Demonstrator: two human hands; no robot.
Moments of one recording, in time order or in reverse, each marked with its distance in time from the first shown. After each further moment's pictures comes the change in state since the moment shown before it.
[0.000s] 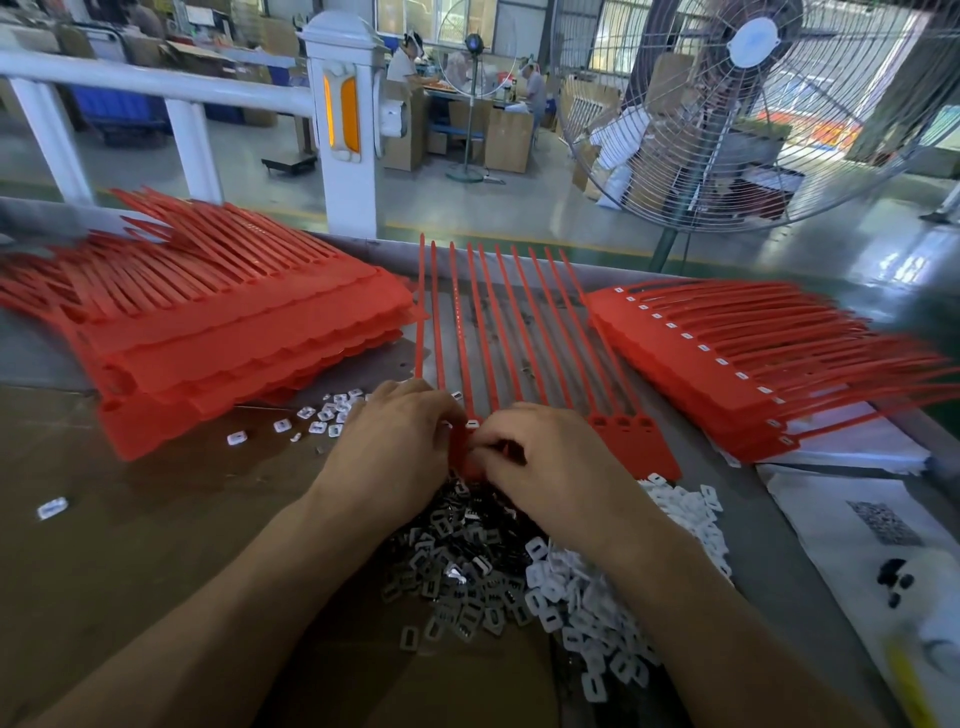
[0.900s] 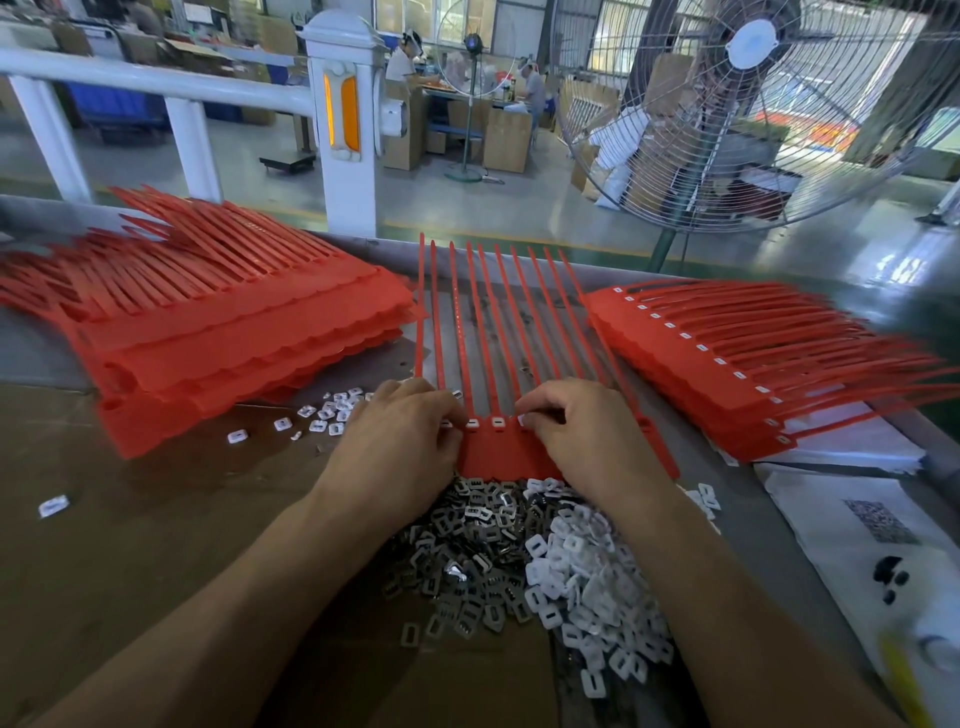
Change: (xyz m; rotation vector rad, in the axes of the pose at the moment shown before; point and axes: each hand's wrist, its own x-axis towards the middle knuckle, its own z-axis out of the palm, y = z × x) left_hand -0.004 0.002 -0.002 0.005 -0.001 0.004; right_hand 0.019 0.039 -0.005 0.005 0.169 0.244
